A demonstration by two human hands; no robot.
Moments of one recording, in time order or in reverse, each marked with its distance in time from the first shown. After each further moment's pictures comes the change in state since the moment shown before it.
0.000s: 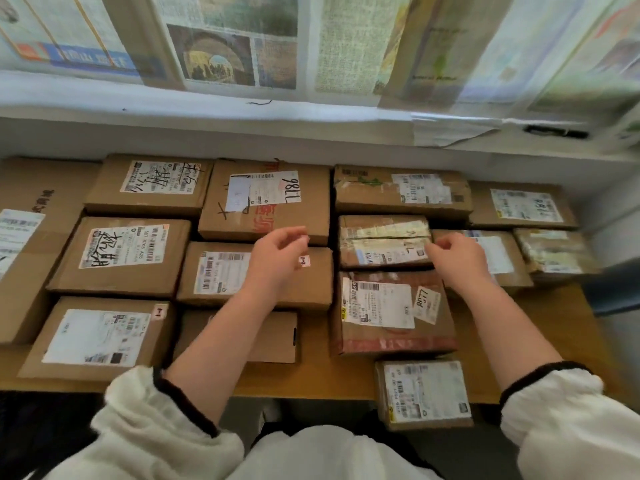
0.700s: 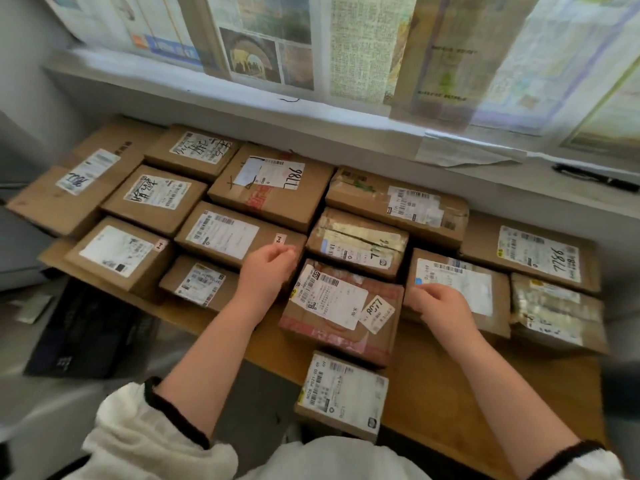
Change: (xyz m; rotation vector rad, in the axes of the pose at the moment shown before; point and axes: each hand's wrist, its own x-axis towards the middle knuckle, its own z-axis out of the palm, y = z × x) left_hand -0.069 -0.004 0.093 -0.011 0.382 -0.118; right_hand 0.012 0.086 -0.042 0.248 -0.503 -0.171
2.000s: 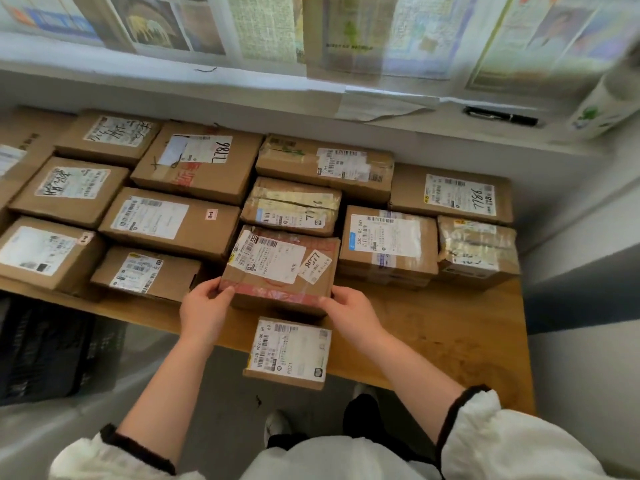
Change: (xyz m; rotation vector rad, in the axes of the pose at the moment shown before) left_hand -0.044 -0.084 0.023 0.269 0.181 -0.075; right_hand -0.048 0.048 0.040 0.288 -0.274 0.013
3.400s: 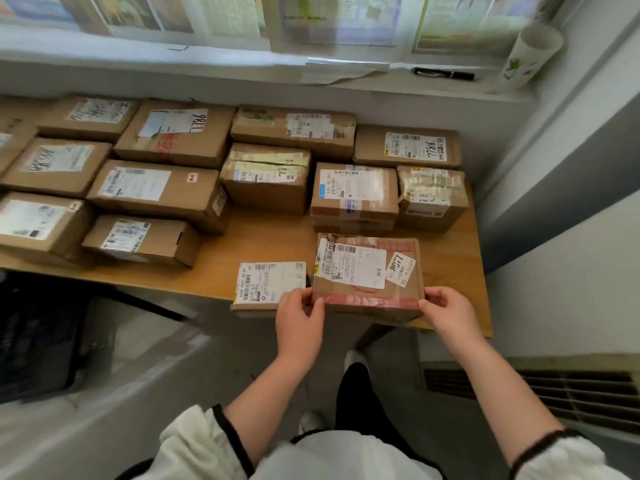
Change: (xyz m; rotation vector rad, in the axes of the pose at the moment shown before) left_hand -0.182 -0.010 0.095 -0.019 -0.209 0.246; right_hand -0.135 0.095 -0.111 -0.086 0.517 0.170
